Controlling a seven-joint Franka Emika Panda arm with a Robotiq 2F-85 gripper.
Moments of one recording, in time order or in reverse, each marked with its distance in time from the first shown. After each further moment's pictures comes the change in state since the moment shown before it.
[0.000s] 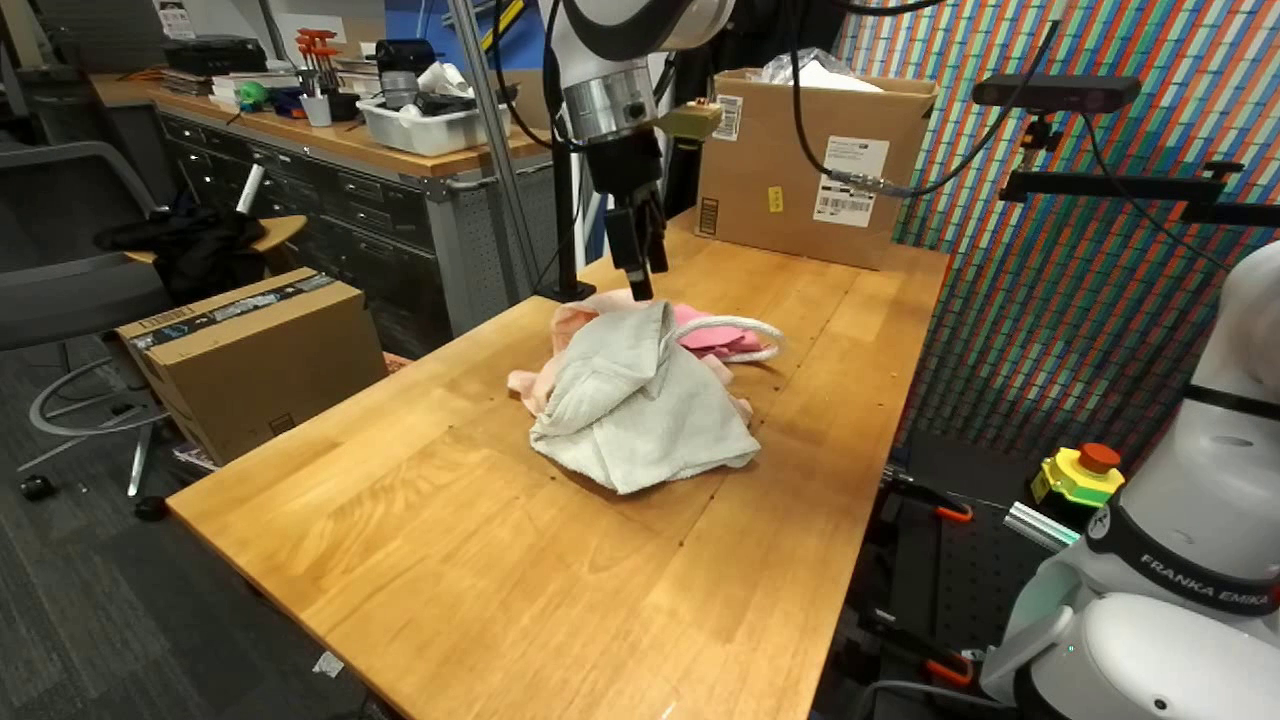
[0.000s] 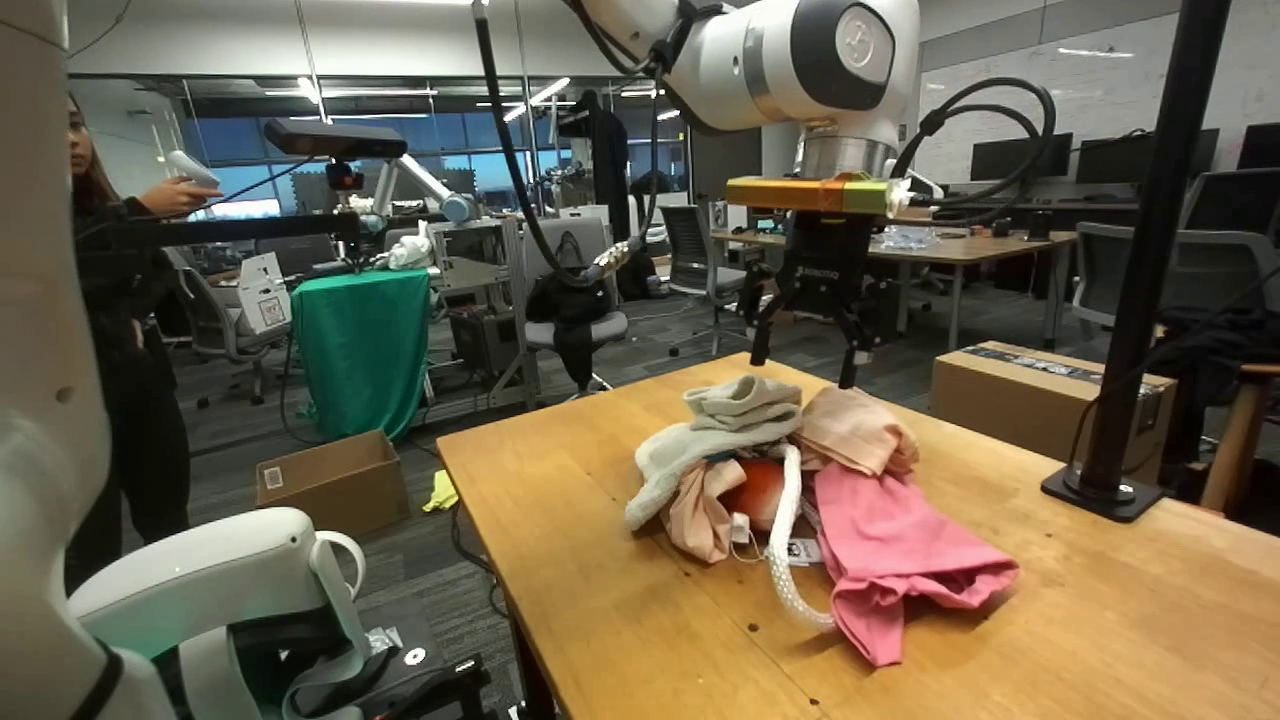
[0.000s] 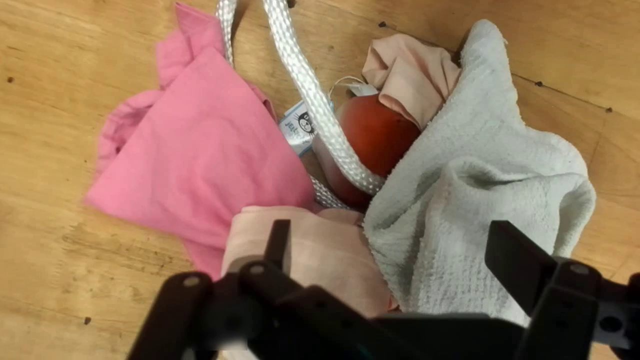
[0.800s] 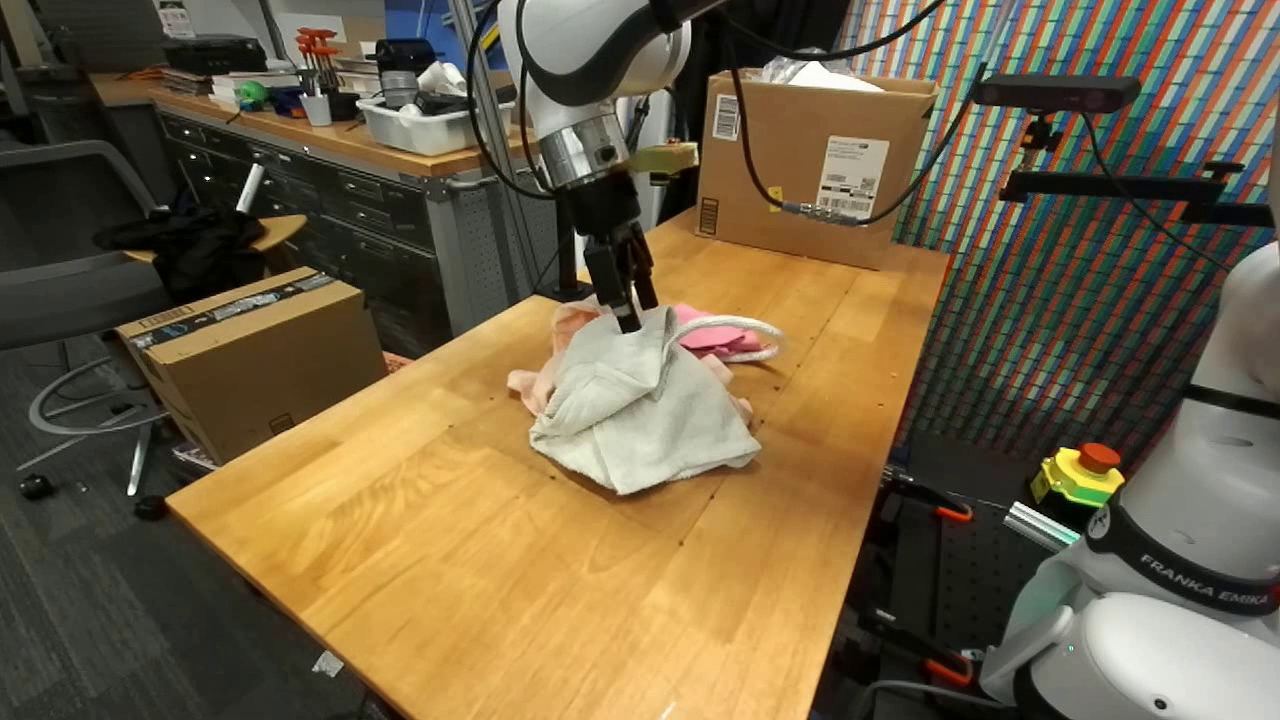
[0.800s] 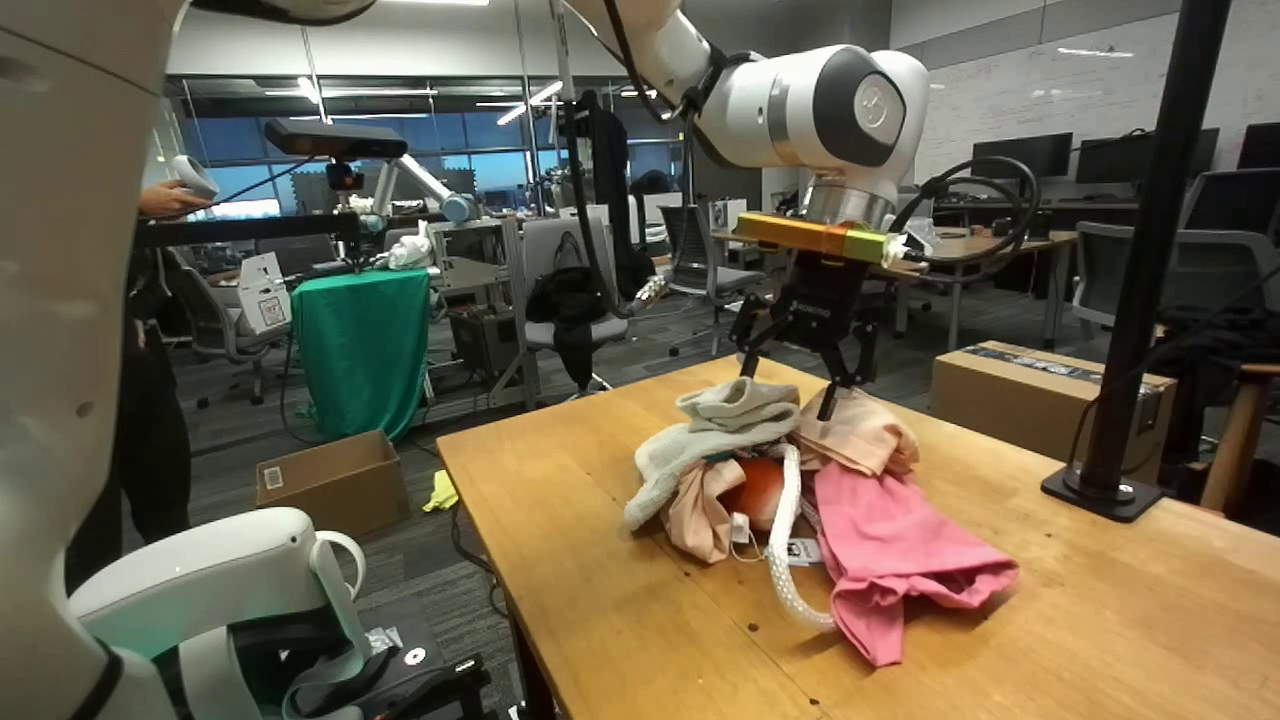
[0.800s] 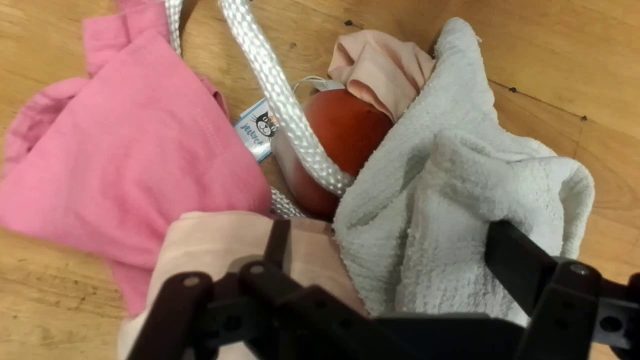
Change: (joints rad) arm 0.000 0.145 0.019 0.114 0.046 -0.100 -0.004
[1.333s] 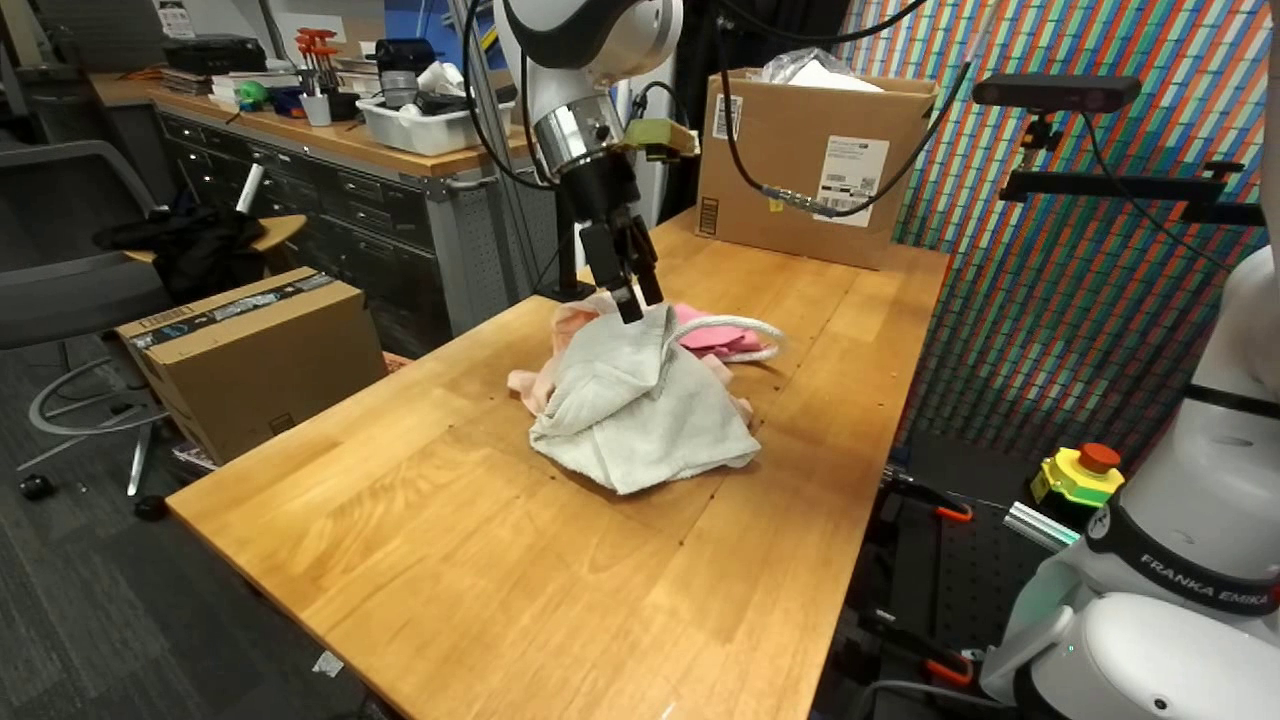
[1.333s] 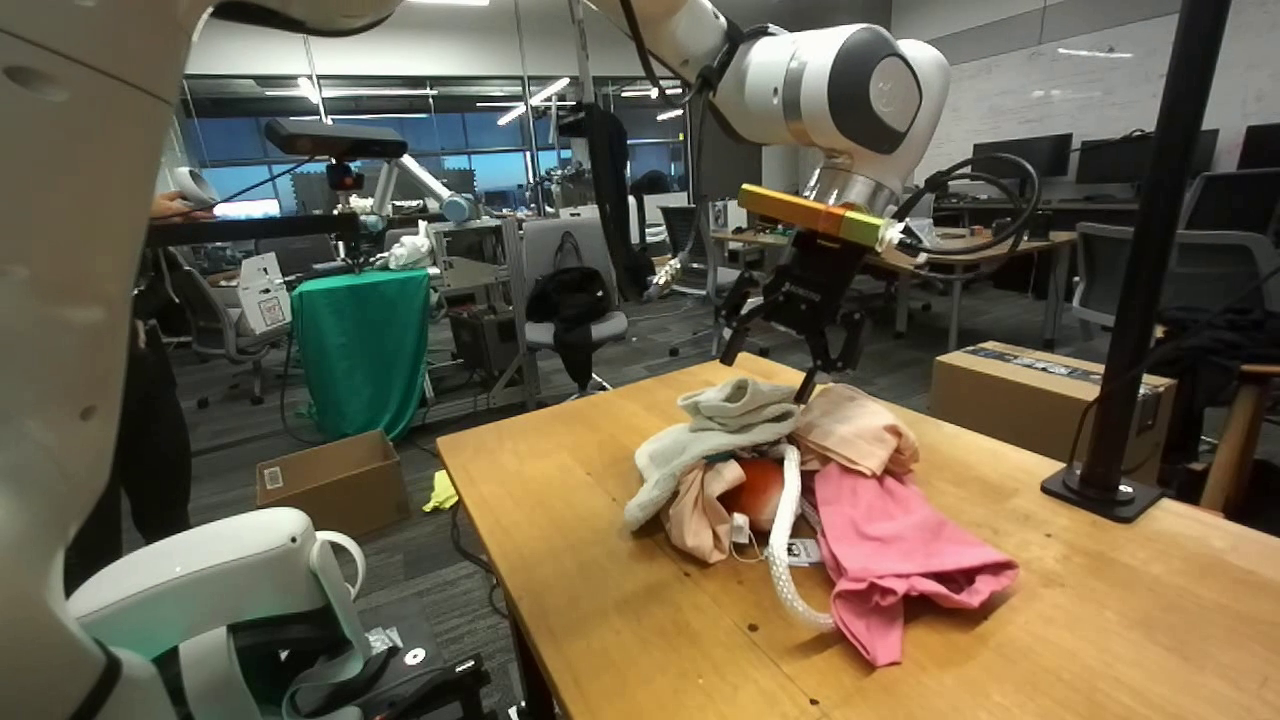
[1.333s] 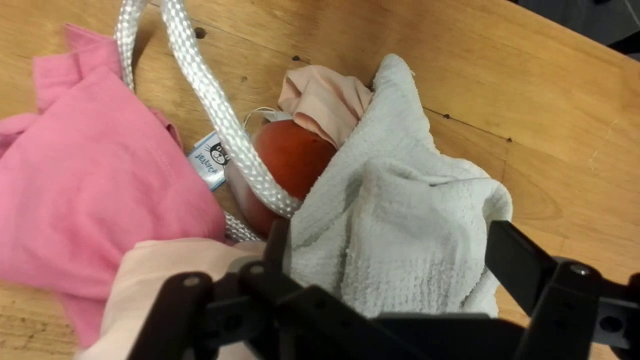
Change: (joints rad) arm -0.012 0.028 0.000 0.084 0.086 -0.143 -0.001
